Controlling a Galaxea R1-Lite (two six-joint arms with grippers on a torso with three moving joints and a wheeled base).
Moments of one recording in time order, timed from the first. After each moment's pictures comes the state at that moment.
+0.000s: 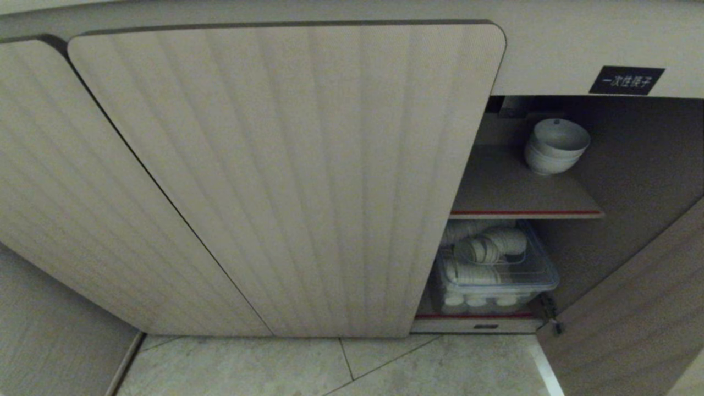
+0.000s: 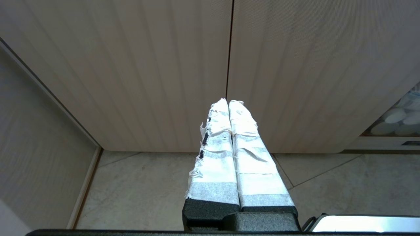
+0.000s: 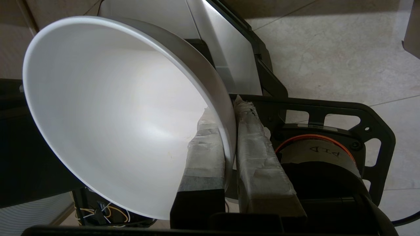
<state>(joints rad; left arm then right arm) 0.00 0.00 0.00 0.00 -0.01 -0.01 0.30 0.80 -0.49 0.70 0.19 0.41</state>
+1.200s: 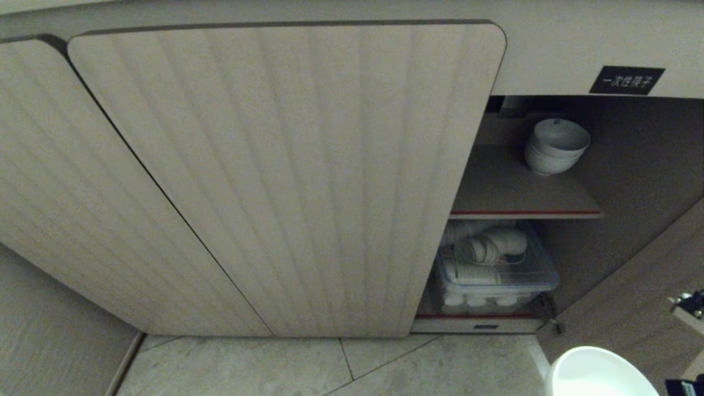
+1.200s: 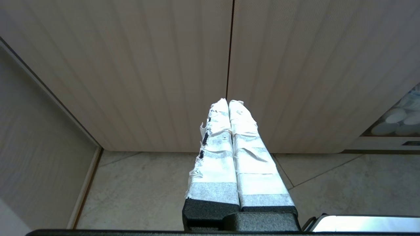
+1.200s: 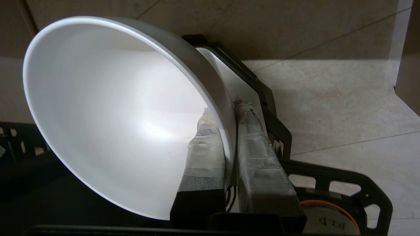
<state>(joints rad) 0.00 0.00 0.00 0.00 -0.01 -0.01 0.29 1.08 -0.60 0.47 0.16 0.41</state>
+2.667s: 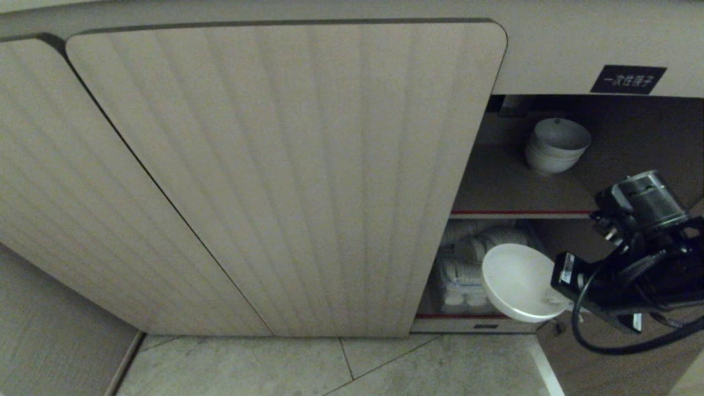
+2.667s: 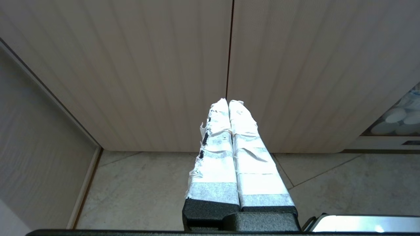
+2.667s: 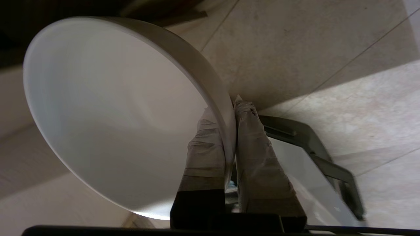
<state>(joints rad) 0.00 0.00 0.00 0.00 -0.01 -0.01 0.28 1.54 -0.94 0.32 0.02 0.79</state>
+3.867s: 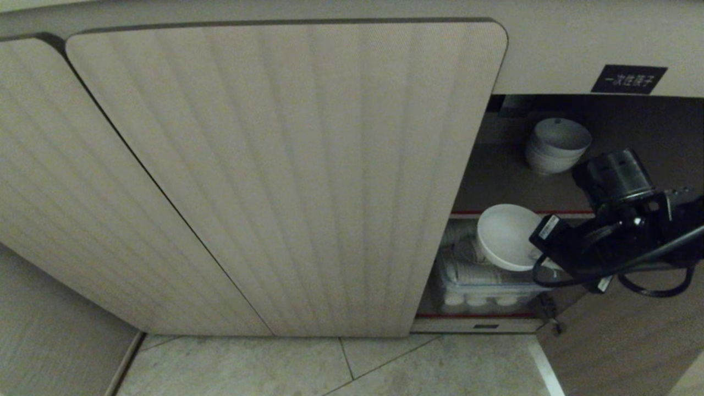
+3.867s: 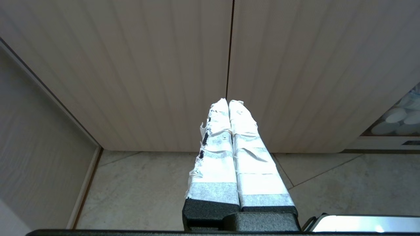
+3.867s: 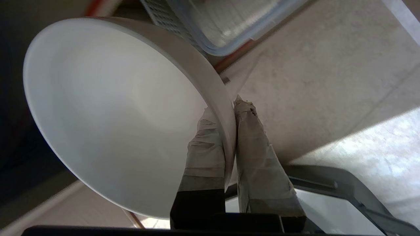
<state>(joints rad) 0.00 0.00 0.00 0.00 -0.01 -0.01 0.28 1.64 -1.04 0.17 -0.13 0.94</state>
